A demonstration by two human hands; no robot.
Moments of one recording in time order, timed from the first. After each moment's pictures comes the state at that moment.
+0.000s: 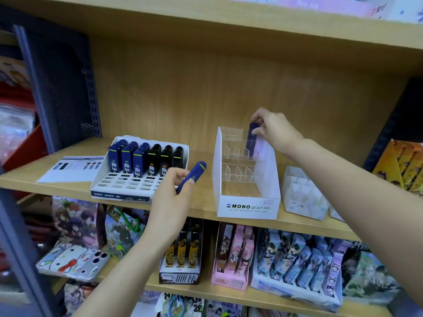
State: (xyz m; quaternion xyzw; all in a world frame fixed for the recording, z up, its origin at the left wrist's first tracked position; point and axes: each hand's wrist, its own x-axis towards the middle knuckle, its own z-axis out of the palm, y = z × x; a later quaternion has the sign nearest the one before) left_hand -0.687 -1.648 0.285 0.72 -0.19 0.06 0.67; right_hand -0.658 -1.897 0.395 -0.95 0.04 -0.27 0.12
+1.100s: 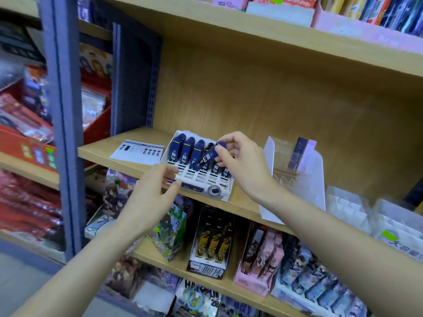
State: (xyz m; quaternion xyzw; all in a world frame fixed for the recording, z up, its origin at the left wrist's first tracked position) left_hand -0.660 -1.519 0.265 0.83 -0.20 0.16 0.50; right_hand -0.687 -1.689 0.351 -0.86 -0.08 -0.27 0.42
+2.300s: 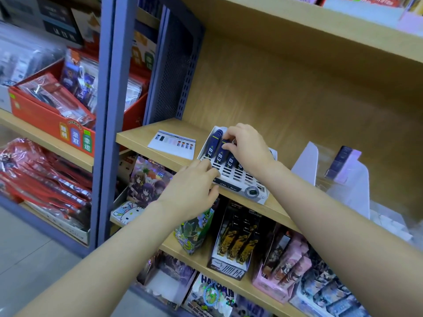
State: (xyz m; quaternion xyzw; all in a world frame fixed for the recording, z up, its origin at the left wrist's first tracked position) left_hand -0.635 -1.511 0.261 0.90 -0.32 0.22 0.22; right_hand -0.595 -1.655 0.343 -0.97 -0.11 -0.23 0.03
